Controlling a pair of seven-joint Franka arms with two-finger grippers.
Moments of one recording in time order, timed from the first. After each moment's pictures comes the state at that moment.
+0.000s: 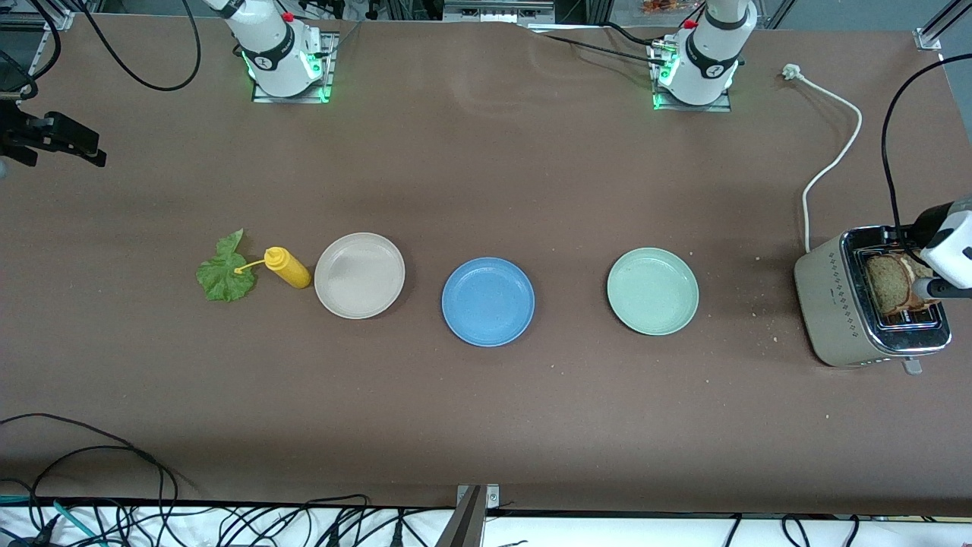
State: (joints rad) left arm 0.25 0.28 -0.08 -1.58 0.12 1.63 0.13; right arm -0.02 -0.03 -0.05 -1.62 -0.04 1.50 -0.09
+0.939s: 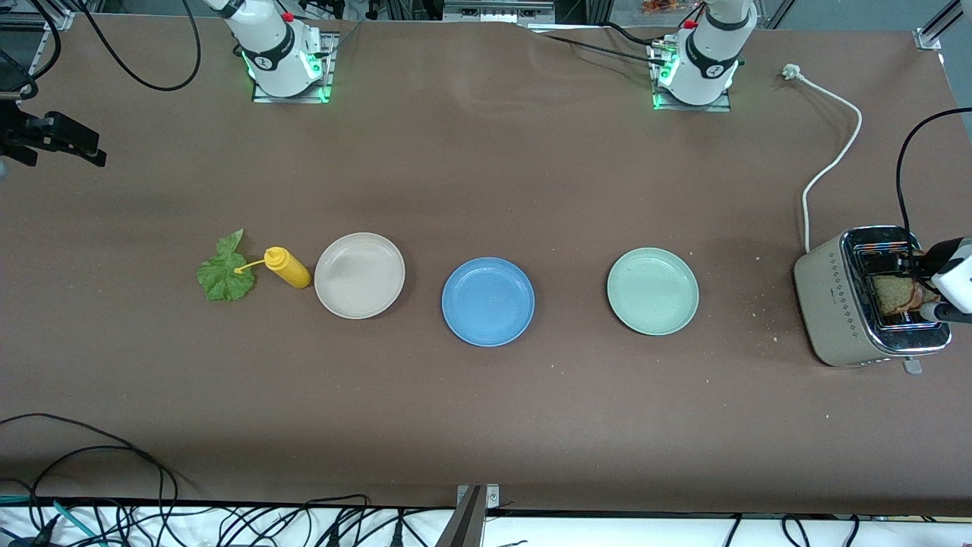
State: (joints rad) left arm 0.36 0.42 -0.08 -1.58 0.13 1.80 0.34; right arm -0.02 -0.03 -0.05 -1.62 -0.04 1.50 -0.09
